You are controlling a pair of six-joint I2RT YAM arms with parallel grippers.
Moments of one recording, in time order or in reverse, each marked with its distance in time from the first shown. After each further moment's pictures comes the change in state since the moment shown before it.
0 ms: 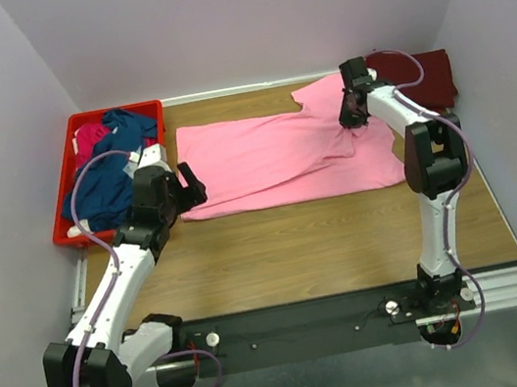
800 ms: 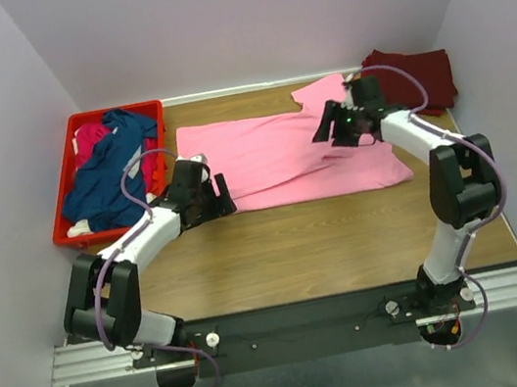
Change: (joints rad) left arm -0.099 0.387 0.046 -0.032 0.149 -0.046; right arm 0.009 -0.334 -0.396 0.261 -0.437 0.011
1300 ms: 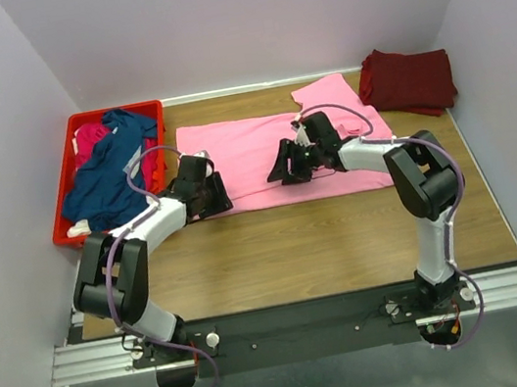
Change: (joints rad) left arm 0.001 0.135 0.061 0.064 -0.008 -0.021; right arm 0.276 0.169 -0.130 0.307 -0.247 0.172
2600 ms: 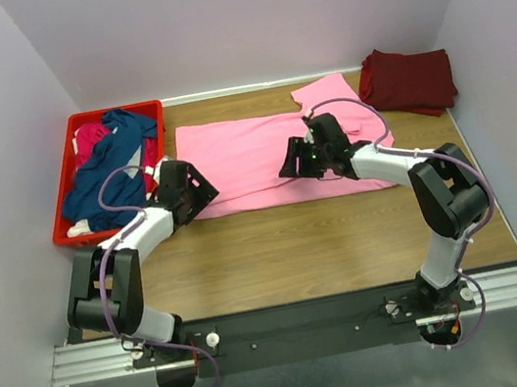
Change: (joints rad) left arm 0.113 -0.069 -0.087 0.106 -0.117 -0.296; right arm 0.041 -0.188 -0.127 -0.003 0.291 -0.074
